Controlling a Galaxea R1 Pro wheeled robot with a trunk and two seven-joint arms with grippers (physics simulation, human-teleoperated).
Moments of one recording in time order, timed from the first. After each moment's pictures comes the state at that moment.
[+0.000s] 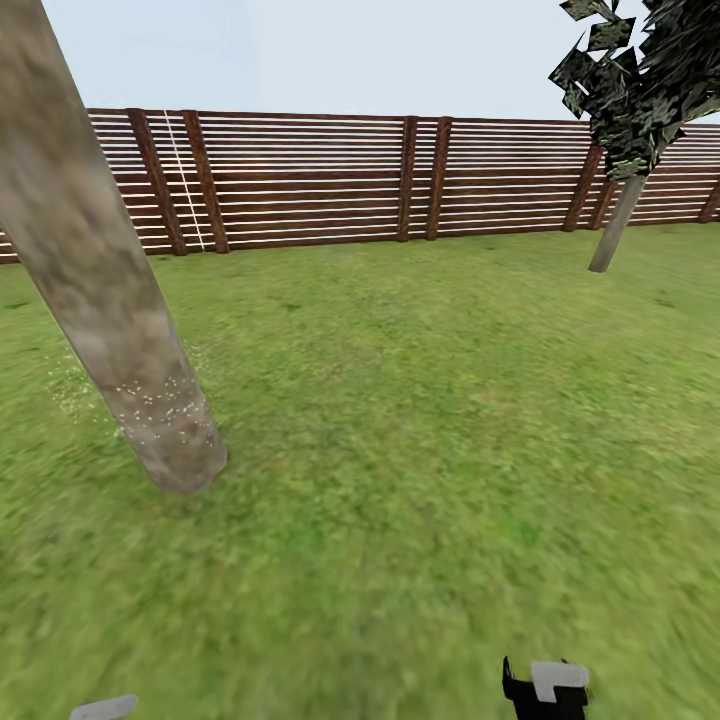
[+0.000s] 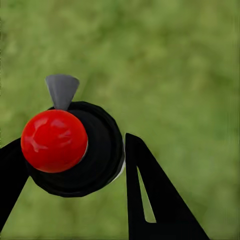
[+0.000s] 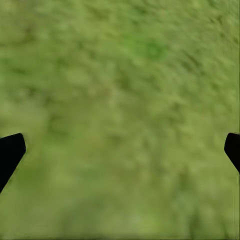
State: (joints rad) left arm -0.34 0.26 0.16 -0.11 0.02 -0.43 0.04; right arm -0.41 -0.05 0.00 -0.05 0.19 -0.64 -0.38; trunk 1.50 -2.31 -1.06
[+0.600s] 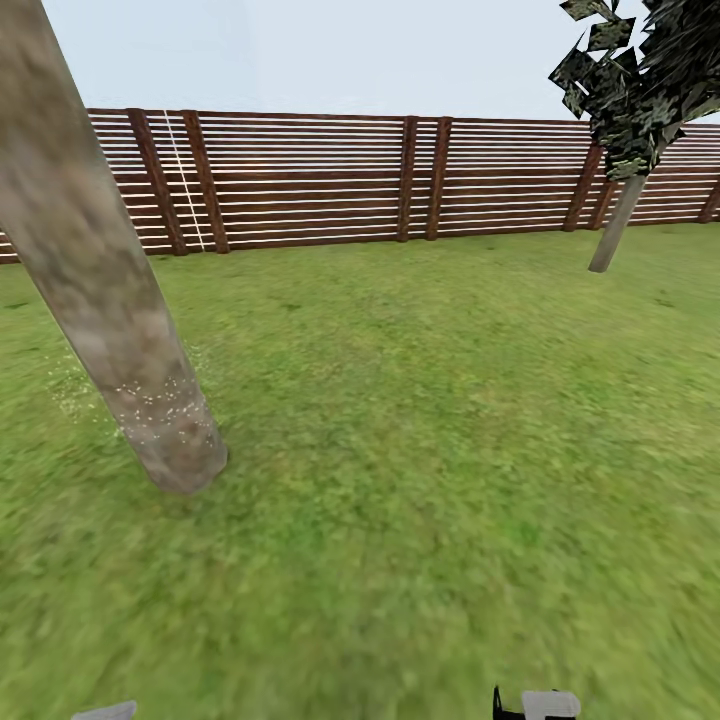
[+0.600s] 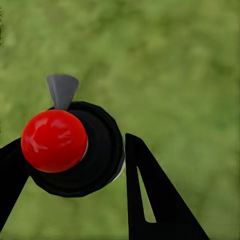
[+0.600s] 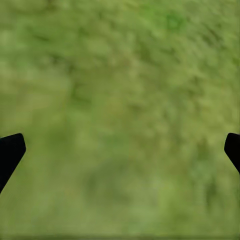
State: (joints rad) left arm -0.34 0.26 0.16 -0.09 0.02 -0.44 0.05; right arm -0.37 -0.01 0.00 -0.03 0.20 -0.63 -0.38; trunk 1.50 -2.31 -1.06
